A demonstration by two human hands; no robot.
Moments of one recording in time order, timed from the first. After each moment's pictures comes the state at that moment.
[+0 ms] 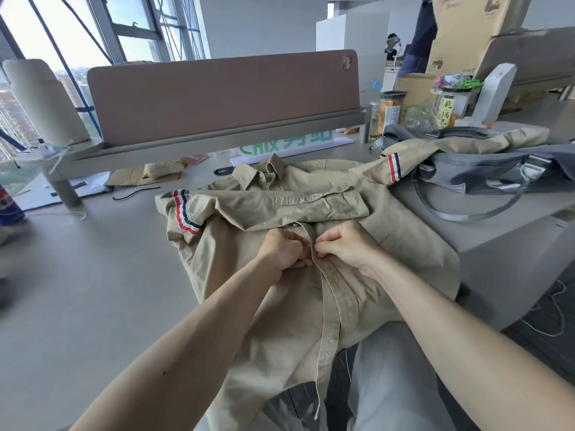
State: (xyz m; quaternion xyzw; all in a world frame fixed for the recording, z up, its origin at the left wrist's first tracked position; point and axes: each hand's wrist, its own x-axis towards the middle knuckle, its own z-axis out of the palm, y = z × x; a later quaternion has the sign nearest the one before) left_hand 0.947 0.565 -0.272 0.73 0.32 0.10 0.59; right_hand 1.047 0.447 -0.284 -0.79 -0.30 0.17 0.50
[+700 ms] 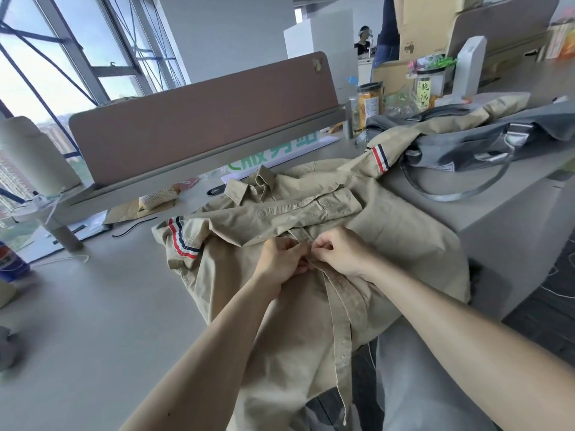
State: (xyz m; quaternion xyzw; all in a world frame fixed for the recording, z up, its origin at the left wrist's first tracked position) left_hand 0.948 0.567 -0.282 0.75 0.28 0.14 0.58; right_hand 1.039 0.445 -0.291 -0.84 -0.37 0.07 0.38
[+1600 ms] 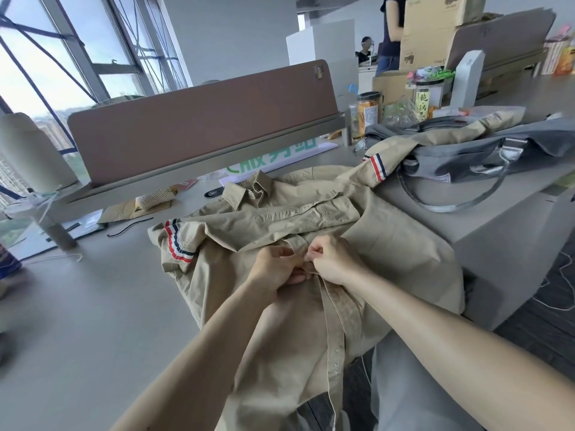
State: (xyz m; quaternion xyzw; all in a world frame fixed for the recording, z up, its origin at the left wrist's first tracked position) left_hand 0.948 0.567 -0.281 0.69 0.30 0.12 0.65; right_hand 1.028 0.457 -0.283 -0.87 -0.32 0.07 0.36
